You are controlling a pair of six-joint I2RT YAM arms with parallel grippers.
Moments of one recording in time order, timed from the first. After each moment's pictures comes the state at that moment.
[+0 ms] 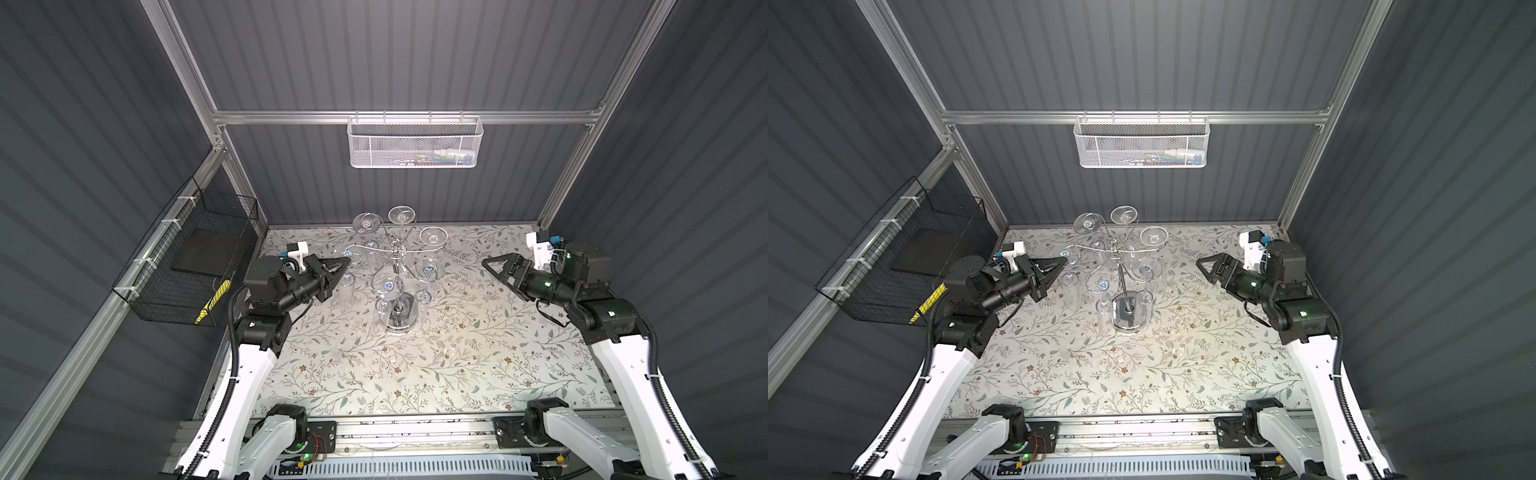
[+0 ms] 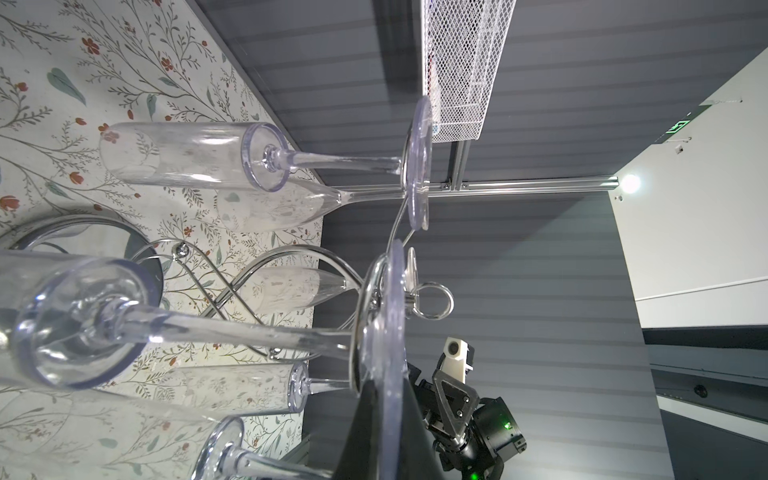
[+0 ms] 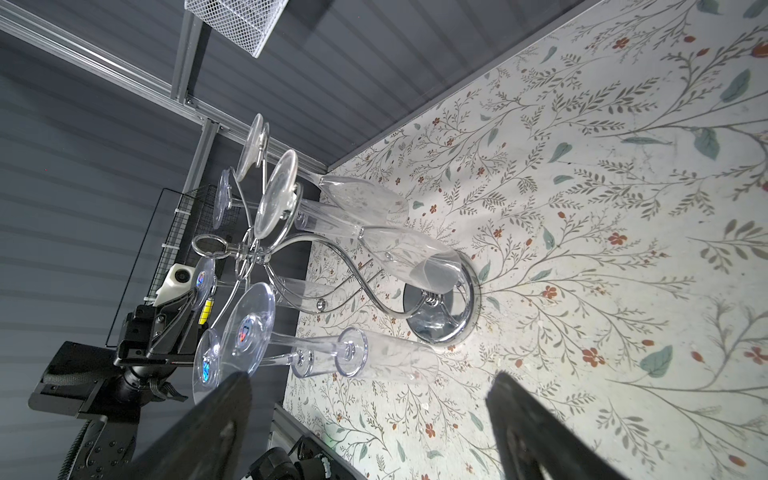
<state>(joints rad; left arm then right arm) -0.15 0.94 0.93 -0.13 0.69 -1.37 0.12 0.96 1.17 -0.69 -0.57 0.68</state>
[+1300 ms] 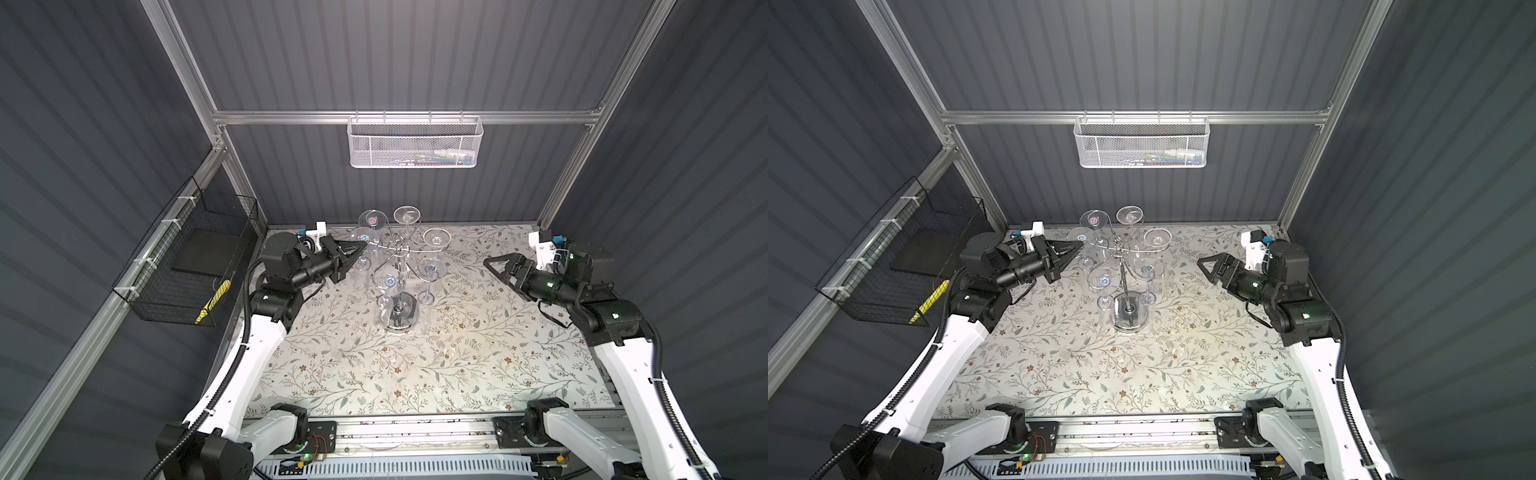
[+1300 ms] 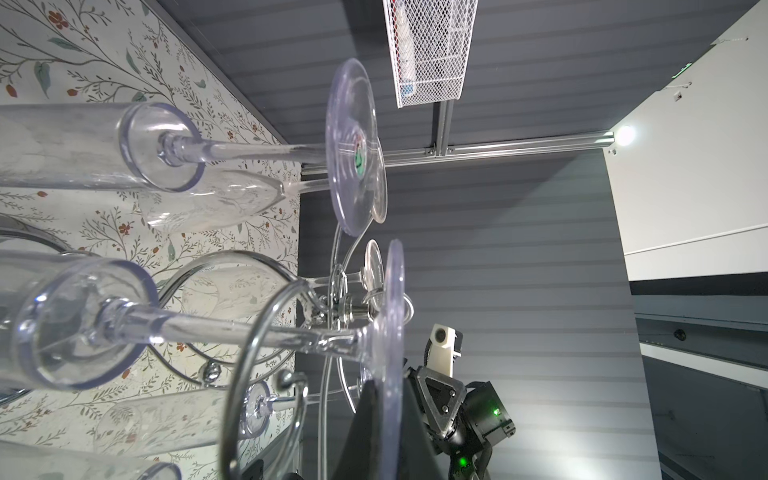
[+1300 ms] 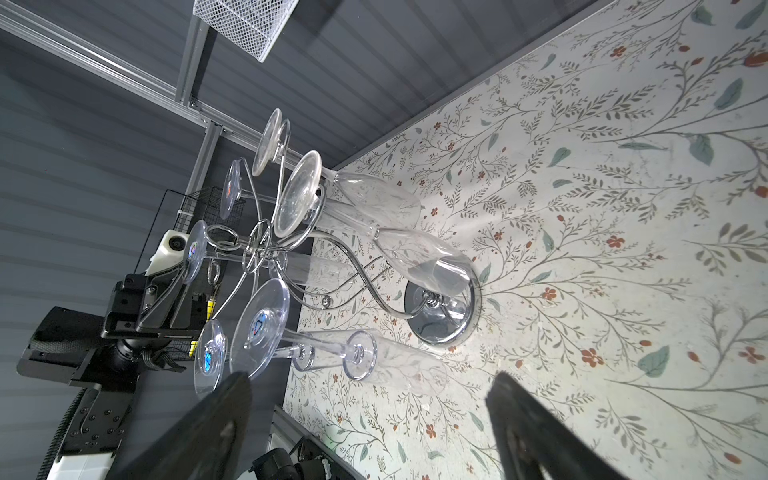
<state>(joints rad) -0.24 1.13 1.09 -0.06 0.74 -1.37 0.12 0.95 1.19 -0.70 -0.56 0.68</state>
